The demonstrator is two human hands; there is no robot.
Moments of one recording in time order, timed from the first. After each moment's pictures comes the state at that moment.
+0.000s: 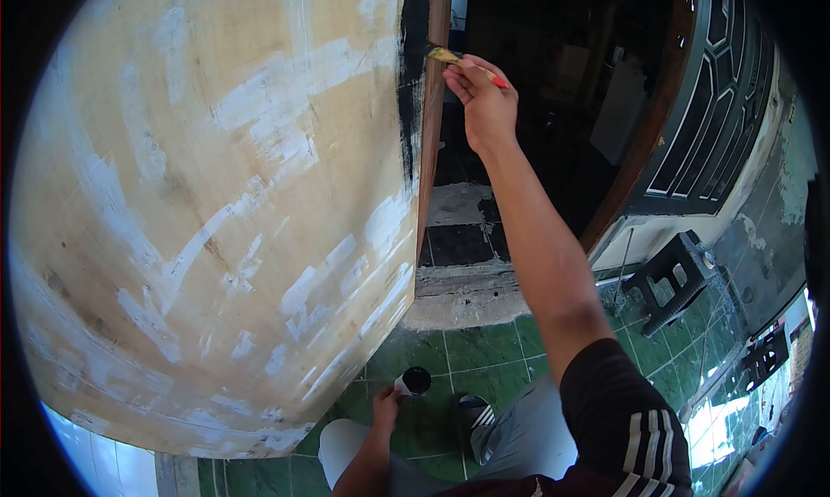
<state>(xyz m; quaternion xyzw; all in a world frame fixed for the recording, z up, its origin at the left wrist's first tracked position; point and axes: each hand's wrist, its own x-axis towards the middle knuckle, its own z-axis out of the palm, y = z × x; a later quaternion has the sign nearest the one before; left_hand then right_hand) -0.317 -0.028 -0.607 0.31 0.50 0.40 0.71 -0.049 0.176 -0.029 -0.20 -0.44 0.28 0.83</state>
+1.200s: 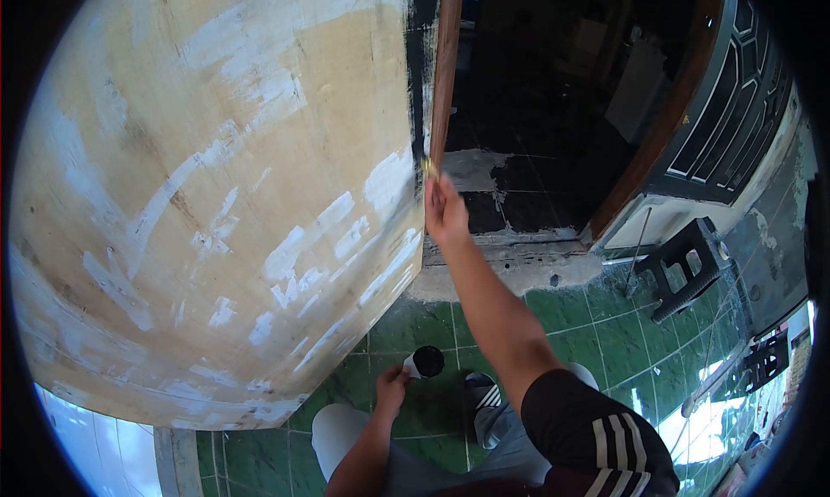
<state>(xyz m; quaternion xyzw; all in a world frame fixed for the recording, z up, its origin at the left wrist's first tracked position) -0.309 -0.058 -0.580 0.36 0.49 0.38 0.70 -0.055 0.211 -0.367 -0.06 -0.10 0.57 0.81</state>
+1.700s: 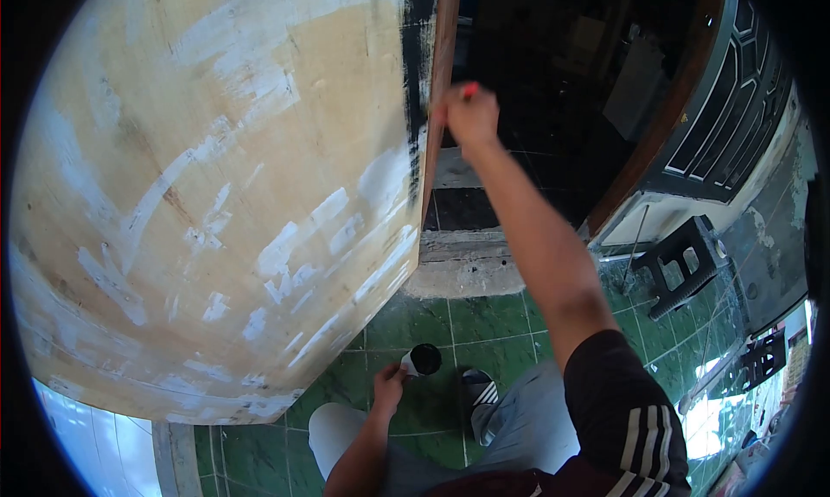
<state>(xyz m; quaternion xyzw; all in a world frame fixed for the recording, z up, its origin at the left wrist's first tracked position) -0.306 -0.063 -0.570 0.37 0.49 0.37 0.69 -0.038 0.189 -0.149 -0.61 -0.43 0.14 0.66</state>
